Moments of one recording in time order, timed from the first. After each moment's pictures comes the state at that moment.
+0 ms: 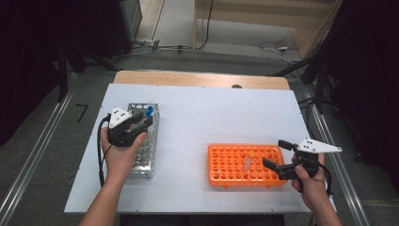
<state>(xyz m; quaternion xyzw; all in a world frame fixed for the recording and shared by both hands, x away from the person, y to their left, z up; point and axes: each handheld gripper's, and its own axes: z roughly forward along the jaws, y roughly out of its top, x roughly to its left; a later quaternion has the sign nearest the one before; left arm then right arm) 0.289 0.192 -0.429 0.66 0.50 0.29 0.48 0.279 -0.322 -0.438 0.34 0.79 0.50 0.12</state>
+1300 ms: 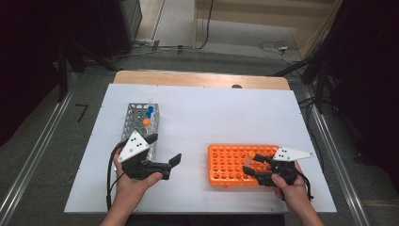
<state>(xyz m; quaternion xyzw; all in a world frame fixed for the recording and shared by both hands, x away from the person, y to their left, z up) 0.215 0.131 -0.419 0.71 0.39 0.20 0.55 0.267 -0.276 -0.468 0.31 0.82 0.48 0.07</state>
